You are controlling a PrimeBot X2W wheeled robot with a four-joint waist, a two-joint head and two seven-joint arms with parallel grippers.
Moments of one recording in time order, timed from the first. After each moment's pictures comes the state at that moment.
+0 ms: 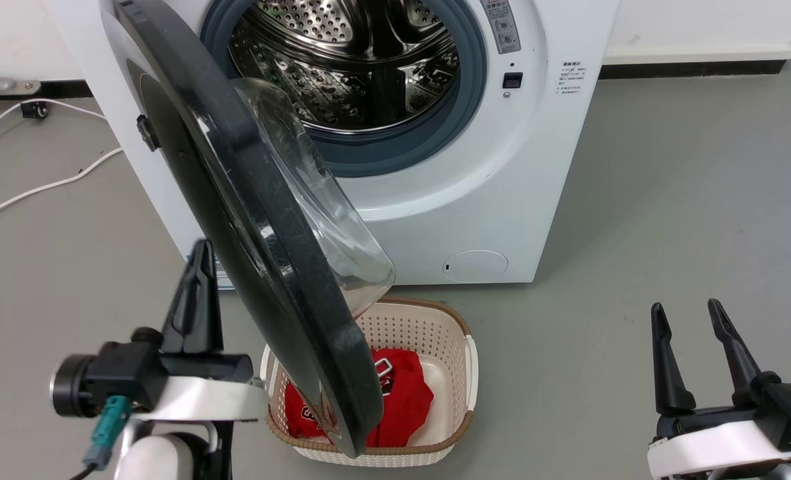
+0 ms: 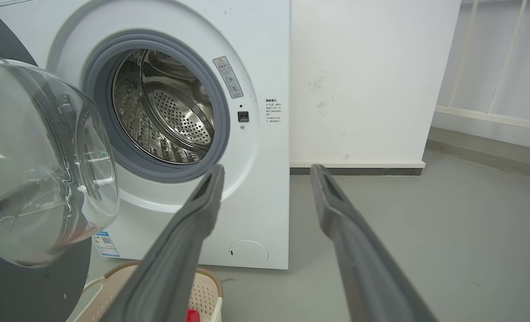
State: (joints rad) left arm -0.10 0.05 0.00 -0.03 -0.10 -0.07 -0.26; right arm 0.04 -0.05 -0.05 0.02 0.08 0.13 -0.26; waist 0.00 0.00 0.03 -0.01
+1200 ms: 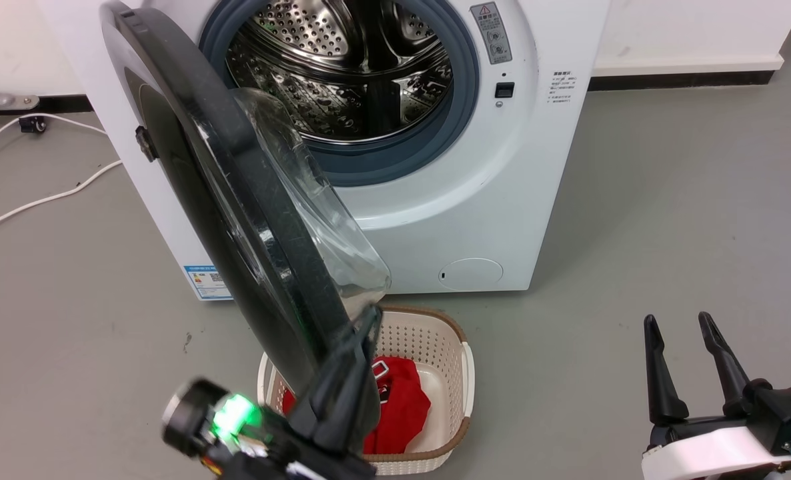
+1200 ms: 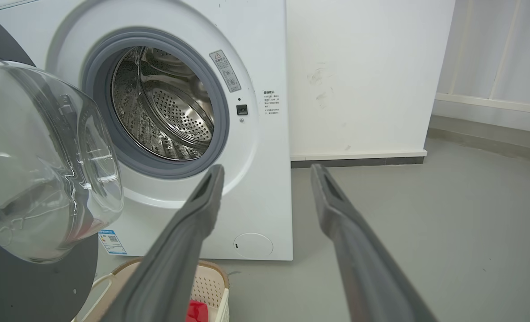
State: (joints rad) left arm 0.07 0.10 -0.35 -0.40 -0.02 -0.12 -0.26; right arm 0.05 -0.05 -0.04 0.06 0.11 0.13 -0.26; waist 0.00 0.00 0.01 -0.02
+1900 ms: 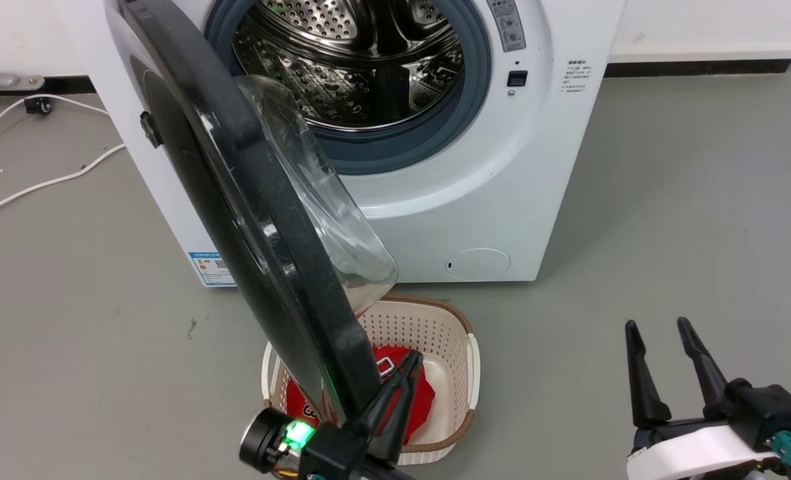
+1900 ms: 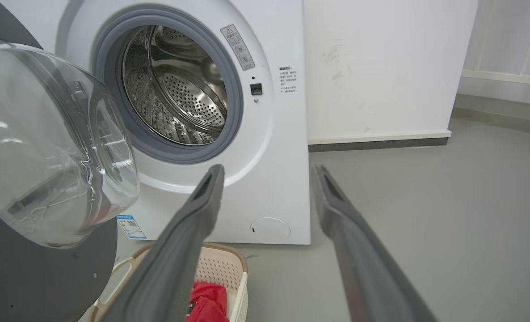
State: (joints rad) left arm 0.02 0.06 -0.45 0.01 -0.07 -0.06 -0.26; right arm 0.03 -0.05 0.00 0.10 0.15 0.13 -0.26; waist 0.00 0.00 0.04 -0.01
